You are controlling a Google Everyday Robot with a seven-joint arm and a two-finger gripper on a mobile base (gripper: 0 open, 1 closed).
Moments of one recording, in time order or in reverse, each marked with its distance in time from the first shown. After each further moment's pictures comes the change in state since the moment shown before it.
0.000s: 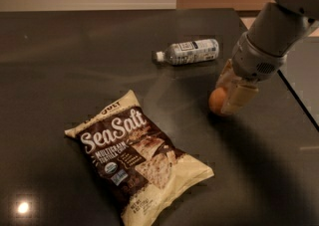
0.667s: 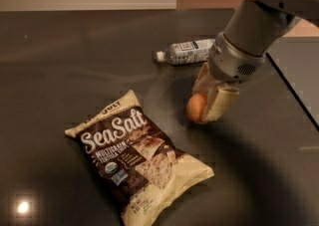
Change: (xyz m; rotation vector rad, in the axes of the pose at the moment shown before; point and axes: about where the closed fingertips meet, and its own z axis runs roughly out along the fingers) arm -0.060 0.031 0.001 -0.074 -0.062 -0.164
